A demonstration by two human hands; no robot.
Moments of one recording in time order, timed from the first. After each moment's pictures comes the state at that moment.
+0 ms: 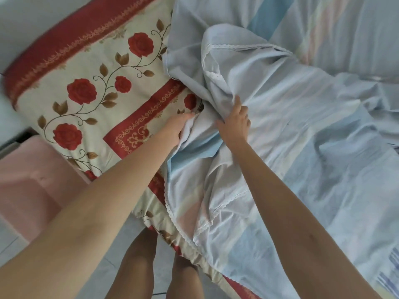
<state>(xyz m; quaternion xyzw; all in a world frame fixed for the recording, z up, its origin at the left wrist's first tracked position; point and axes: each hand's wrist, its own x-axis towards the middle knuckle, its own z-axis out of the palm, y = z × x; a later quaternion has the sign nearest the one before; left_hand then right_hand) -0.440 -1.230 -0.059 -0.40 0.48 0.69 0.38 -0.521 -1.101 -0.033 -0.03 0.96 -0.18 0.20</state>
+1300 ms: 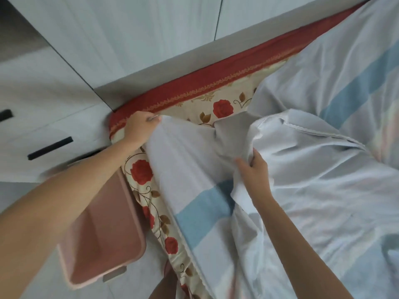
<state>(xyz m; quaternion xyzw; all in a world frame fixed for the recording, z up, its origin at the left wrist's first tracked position) -0.394 -1.529 -0.038 -0.40 0.83 0.38 -0.06 -0.492 -1.244 0.019 -0.06 0.84 -0.46 0.29</state>
